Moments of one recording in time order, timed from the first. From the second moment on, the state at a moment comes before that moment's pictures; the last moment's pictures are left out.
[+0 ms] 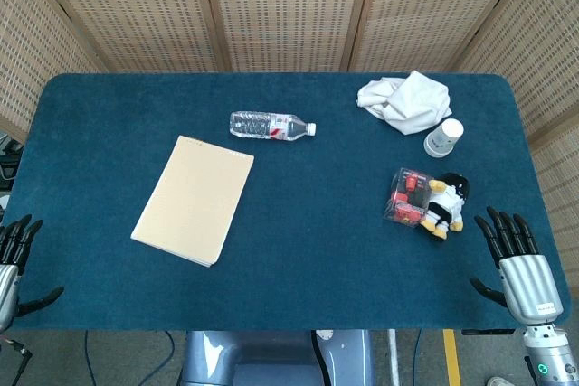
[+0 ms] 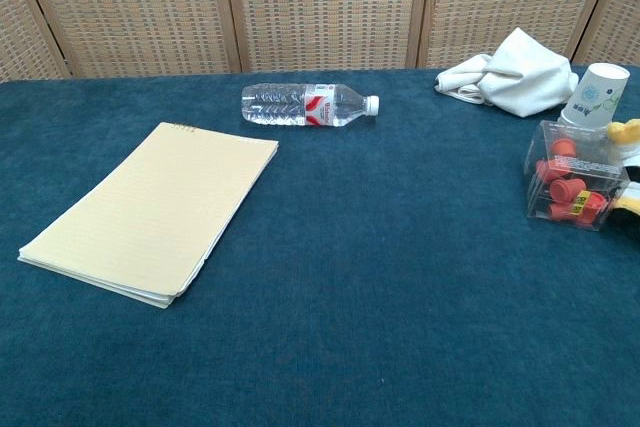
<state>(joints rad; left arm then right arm) 0.00 -1.11 0.04 -1.67 1.56 1.59 0.03 0.08 -1.19 0.03 -1.52 -1.66 1.59 -0.02</state>
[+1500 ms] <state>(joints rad) -0.34 -1.55 -0.06 -1.36 1.39 1.08 0.31 0.10 -1.16 0.04 -1.52 -1.61 1.54 0.09</state>
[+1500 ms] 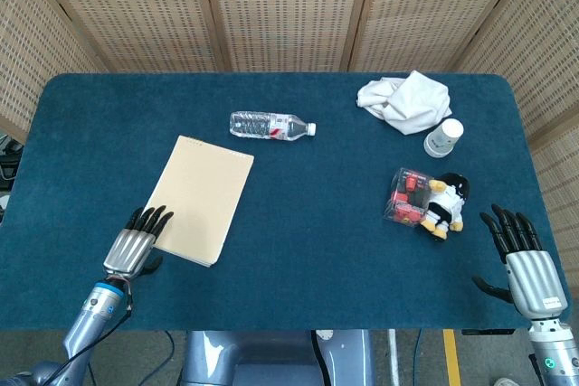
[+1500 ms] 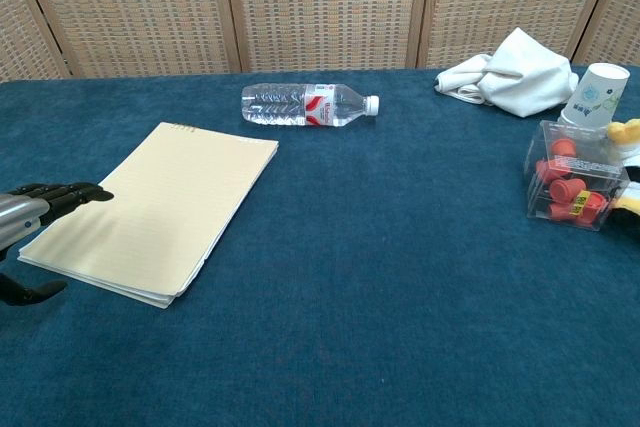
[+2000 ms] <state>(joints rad) -0.36 -1.58 -0.07 -1.34 1.35 1.07 0.30 0.10 -1.16 0.04 -1.52 -1.61 1.53 0.10</state>
